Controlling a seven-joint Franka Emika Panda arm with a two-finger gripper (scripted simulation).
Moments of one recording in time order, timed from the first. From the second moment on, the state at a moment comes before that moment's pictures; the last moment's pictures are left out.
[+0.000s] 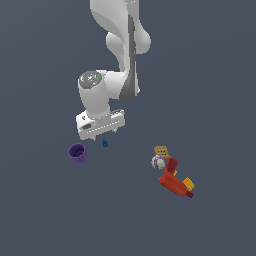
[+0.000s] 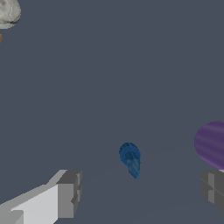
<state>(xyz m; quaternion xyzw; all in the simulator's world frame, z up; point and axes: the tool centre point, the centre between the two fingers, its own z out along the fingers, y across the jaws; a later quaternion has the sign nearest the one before) -0.048 -0.109 0.114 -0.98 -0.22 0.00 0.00</state>
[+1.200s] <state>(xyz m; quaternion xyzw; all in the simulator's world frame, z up) -0.062 -0.122 0.058 -0.97 -0.24 0.00 0.00</state>
